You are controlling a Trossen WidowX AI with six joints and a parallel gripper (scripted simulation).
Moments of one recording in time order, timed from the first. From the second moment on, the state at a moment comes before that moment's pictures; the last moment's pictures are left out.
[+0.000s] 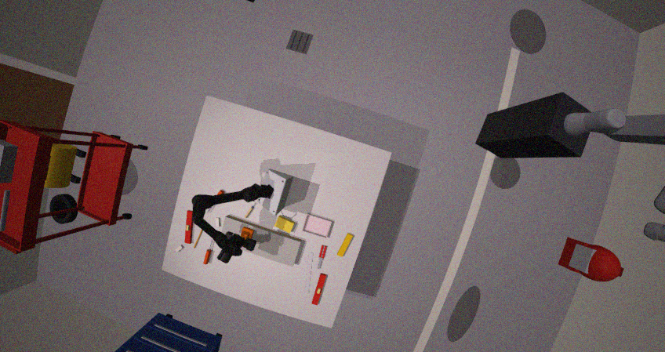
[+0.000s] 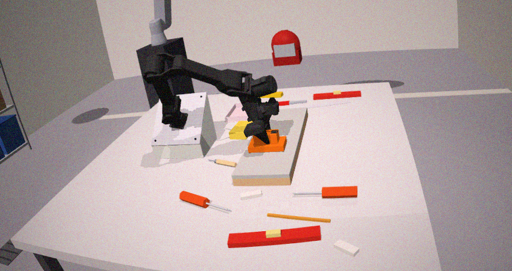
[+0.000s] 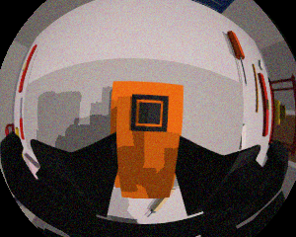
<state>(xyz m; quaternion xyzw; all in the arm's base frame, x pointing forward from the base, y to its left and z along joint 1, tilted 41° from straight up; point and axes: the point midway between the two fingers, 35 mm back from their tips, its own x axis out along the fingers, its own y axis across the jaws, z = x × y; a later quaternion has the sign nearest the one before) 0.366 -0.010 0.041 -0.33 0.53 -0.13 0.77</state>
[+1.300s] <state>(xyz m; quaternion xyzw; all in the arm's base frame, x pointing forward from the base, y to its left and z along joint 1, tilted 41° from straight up) 0.381 -0.091 0.114 -0.33 0.52 -0.14 0.77</state>
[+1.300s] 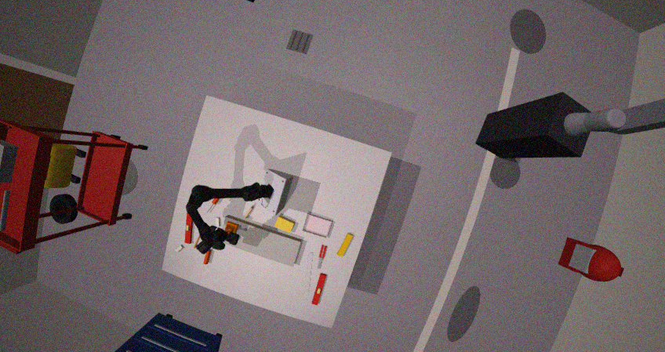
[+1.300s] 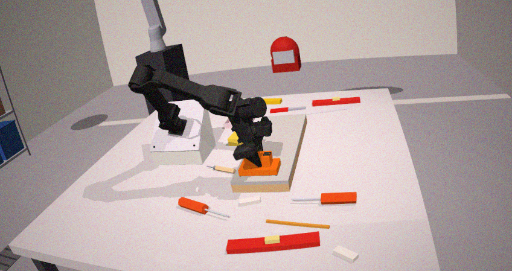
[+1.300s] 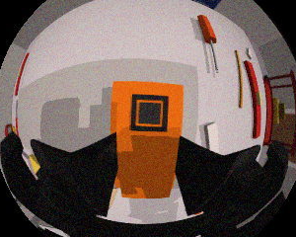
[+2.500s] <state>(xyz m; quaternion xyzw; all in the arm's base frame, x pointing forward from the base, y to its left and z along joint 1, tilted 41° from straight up) 0.367 -0.028 0.184 -0.34 0.53 -0.13 0.77</state>
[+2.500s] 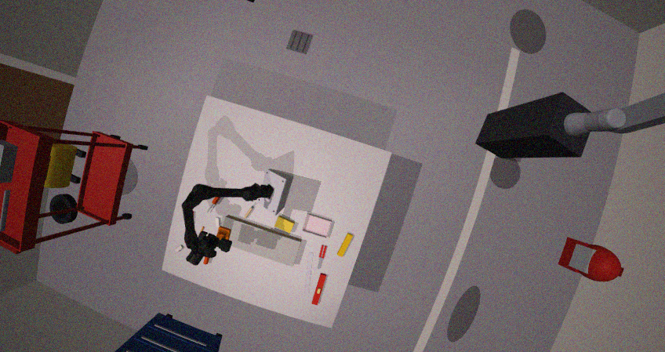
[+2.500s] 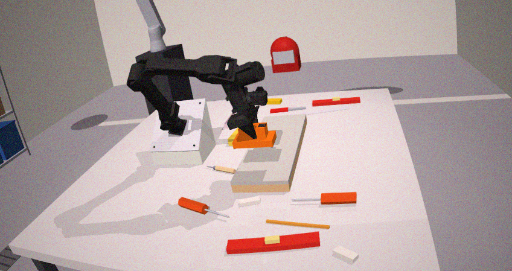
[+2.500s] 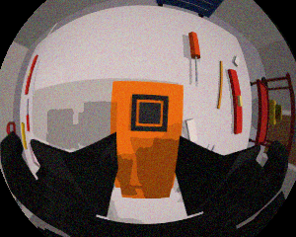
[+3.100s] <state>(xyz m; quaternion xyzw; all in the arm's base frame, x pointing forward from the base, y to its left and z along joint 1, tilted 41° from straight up) 0.376 0.098 0.100 -0.42 0.55 0.04 0.72</state>
